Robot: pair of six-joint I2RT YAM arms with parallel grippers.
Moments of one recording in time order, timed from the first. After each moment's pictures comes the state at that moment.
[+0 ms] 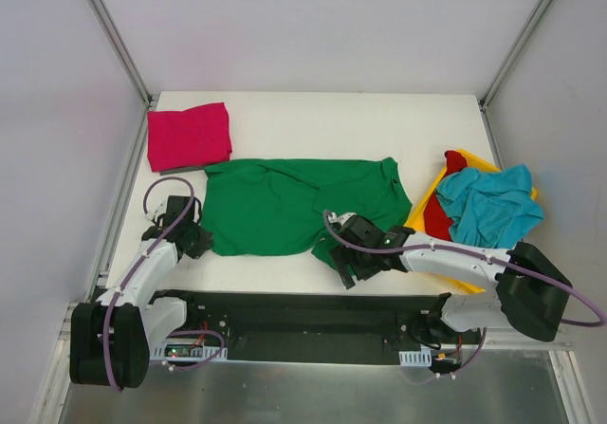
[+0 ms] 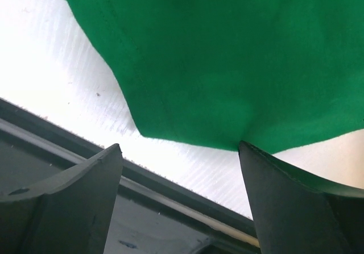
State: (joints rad) left arm -0.04 0.99 0.43 -0.55 -0.09 -0.97; right arm 0.99 1.28 0.68 -0.61 0.06 0.40
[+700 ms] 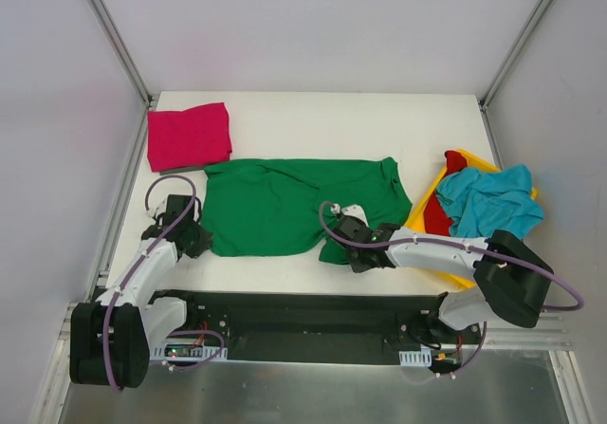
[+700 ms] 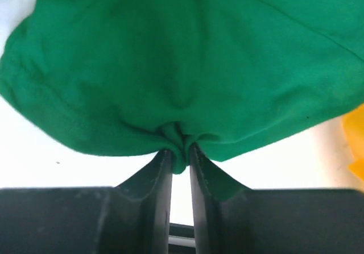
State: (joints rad) left arm -0.04 0.99 0.44 -0.55 -0.09 -0.91; right arm 1.01 1.42 0.72 -0.57 0.31 0.56
